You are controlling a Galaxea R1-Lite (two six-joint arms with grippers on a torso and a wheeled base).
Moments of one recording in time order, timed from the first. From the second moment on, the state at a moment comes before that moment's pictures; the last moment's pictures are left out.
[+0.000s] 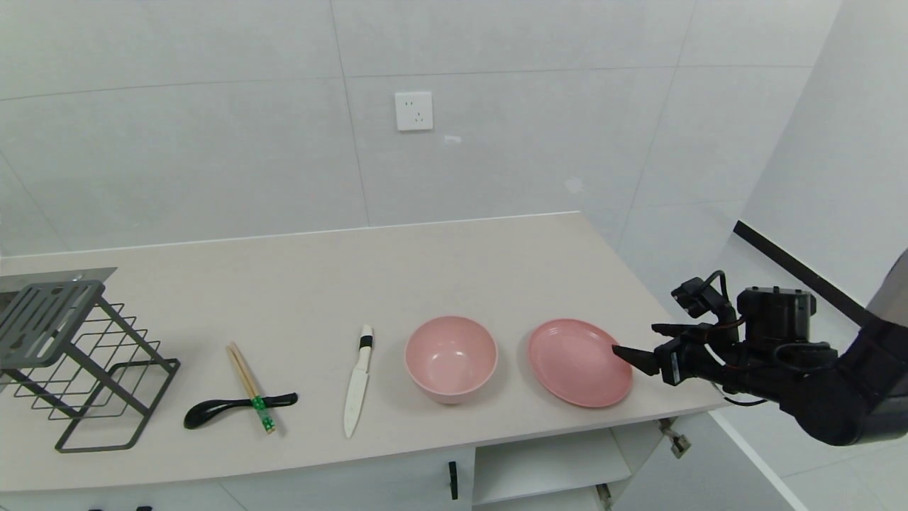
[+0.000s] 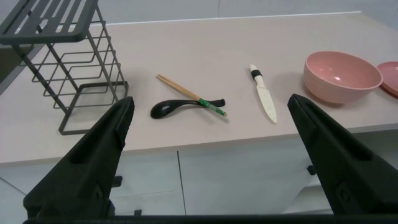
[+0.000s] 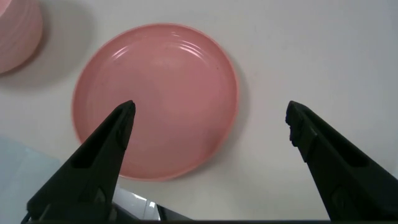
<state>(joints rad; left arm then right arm) 0.00 0.00 0.00 0.00 0.00 0.01 0.05 2.15 -0.54 -1.05 0.43 -0.20</state>
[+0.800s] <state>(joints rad) 0.00 0.00 0.00 0.00 0.00 0.01 0.09 2.28 -0.63 -1.05 0.35 -0.16</state>
